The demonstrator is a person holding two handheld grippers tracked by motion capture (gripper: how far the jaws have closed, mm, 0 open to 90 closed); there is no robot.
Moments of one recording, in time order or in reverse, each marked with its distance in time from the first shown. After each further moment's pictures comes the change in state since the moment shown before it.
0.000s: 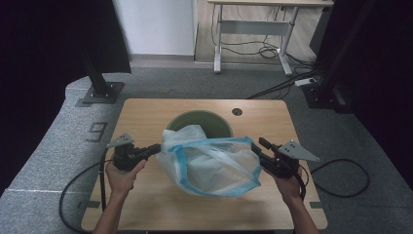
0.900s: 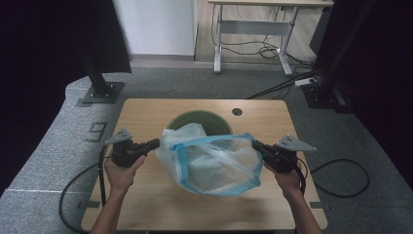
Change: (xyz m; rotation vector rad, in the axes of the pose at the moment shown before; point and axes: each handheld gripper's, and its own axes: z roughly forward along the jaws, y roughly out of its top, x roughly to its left) left arm -0.003 0.017 -0.004 -0.029 0.026 0.032; right arm -0.012 0.002 0.014 0.087 0.085 0.025
